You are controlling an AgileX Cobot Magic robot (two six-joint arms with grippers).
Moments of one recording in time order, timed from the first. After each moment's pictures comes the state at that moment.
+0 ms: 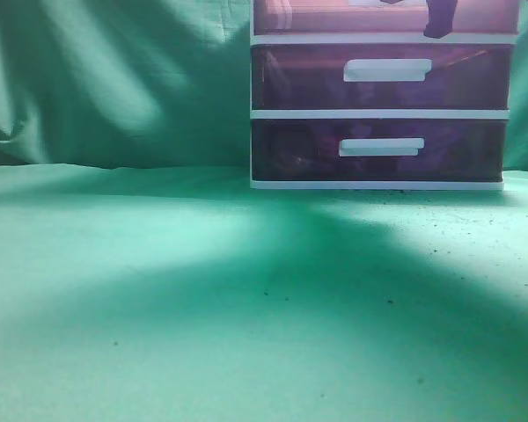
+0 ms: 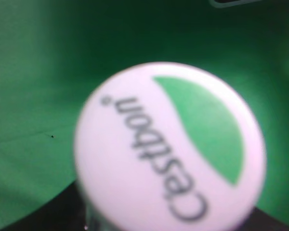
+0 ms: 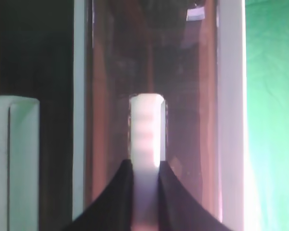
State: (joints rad) left arm -0.40 1.18 -1.02 0.21 0.72 -0.25; right arm 0.20 1.82 -1.27 -0.49 -0.33 -1.07
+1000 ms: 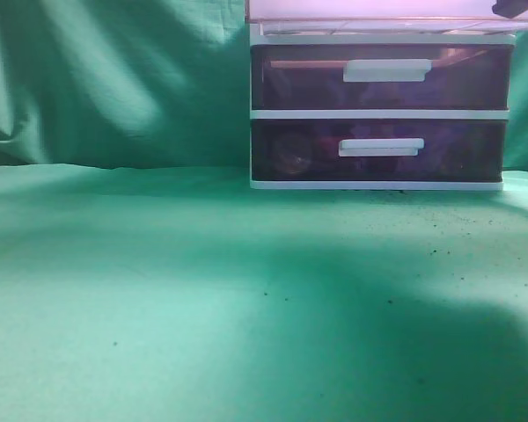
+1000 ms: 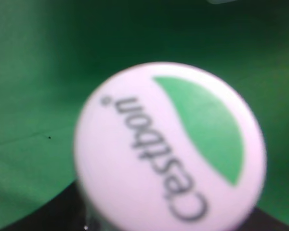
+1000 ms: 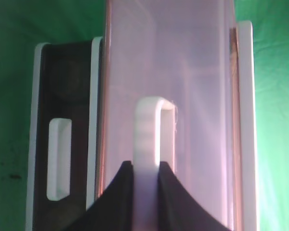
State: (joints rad) left arm -0.40 1.18 -1.02 0.20 0.73 -0.22; right arm 0.29 1.44 -0.78 -0.47 -0.34 -1.06
